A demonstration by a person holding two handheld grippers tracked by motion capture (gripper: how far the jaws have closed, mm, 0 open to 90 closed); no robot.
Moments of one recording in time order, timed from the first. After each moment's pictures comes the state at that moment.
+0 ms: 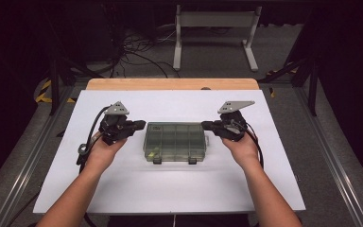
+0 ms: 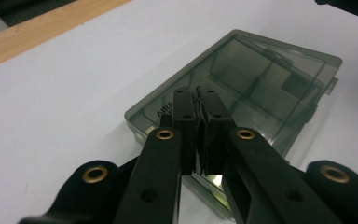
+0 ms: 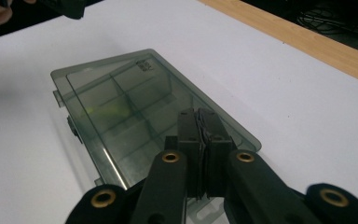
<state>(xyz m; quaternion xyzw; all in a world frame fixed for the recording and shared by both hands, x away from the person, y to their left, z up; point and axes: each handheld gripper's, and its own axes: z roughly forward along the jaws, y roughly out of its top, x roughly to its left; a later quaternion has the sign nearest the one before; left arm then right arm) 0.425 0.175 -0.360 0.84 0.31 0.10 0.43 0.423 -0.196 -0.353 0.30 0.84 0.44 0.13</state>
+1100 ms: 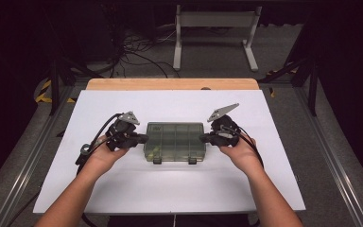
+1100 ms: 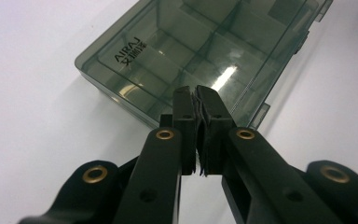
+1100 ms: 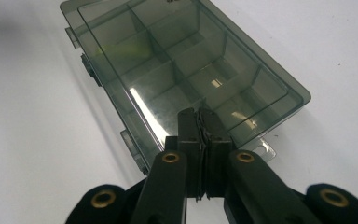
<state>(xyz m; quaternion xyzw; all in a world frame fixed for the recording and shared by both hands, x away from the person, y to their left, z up) 0.421 0.154 -0.375 0.90 0.29 0.05 0.33 0.421 -0.178 -0.366 0.29 0.89 0.34 0.07</state>
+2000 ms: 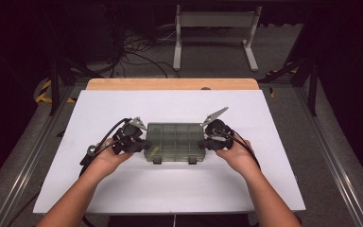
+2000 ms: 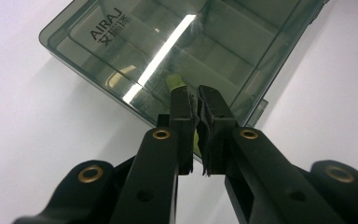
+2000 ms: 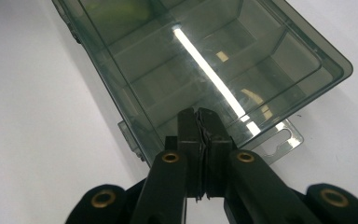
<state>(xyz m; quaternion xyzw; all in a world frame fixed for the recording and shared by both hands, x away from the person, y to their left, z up) 0.422 0.140 -0.391 0.91 0.28 0.04 0.29 0.426 -0.167 -0.386 0.28 0.91 0.28 0.05</state>
